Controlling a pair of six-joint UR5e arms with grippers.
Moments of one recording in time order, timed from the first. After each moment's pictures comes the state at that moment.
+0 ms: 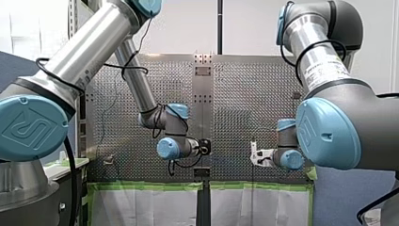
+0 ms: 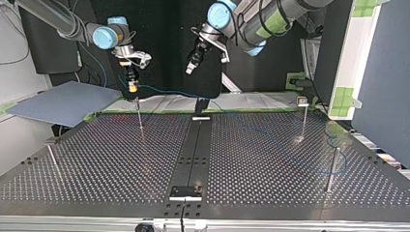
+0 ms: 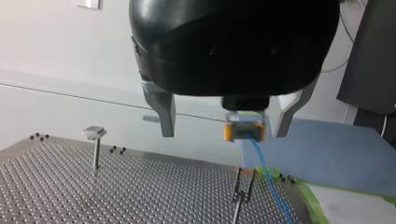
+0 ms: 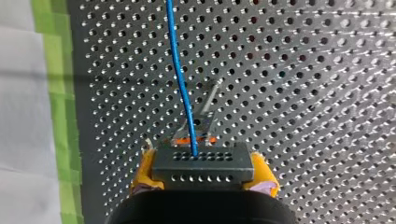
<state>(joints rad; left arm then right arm) -0.67 -2.20 -2.04 -2.15 -1.66 -1.69 1.80 -0.80 1.94 -0.98 1.34 1.53</state>
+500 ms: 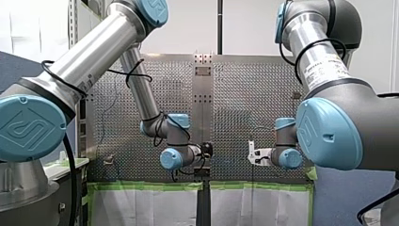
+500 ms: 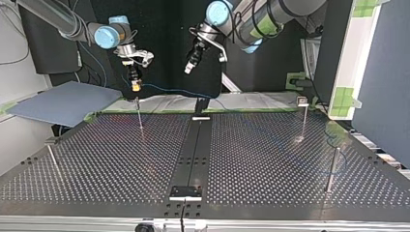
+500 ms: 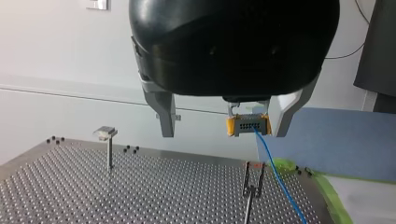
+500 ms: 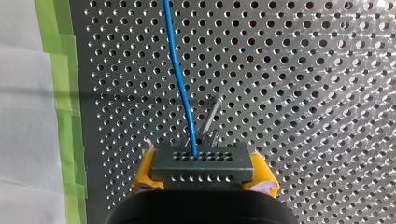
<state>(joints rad) -0.70 -2.27 -2.03 -2.00 -1.70 -1.68 1.82 -0.81 1.94 -0.96 1.32 1.53</state>
